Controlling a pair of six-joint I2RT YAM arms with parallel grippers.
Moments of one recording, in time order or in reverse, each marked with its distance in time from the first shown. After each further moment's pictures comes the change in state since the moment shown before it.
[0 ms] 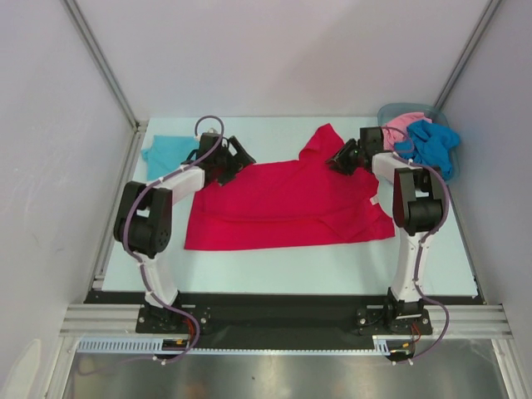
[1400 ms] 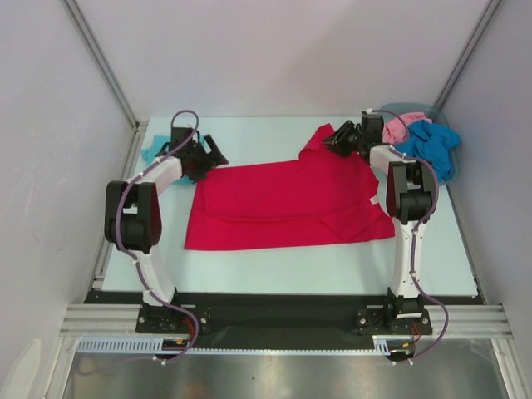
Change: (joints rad) left arm 0.199 0.040 0.100 -0.191 0.091 0.229; right arm -0.023 0.221 0.264 0.190 -0.134 -0.063
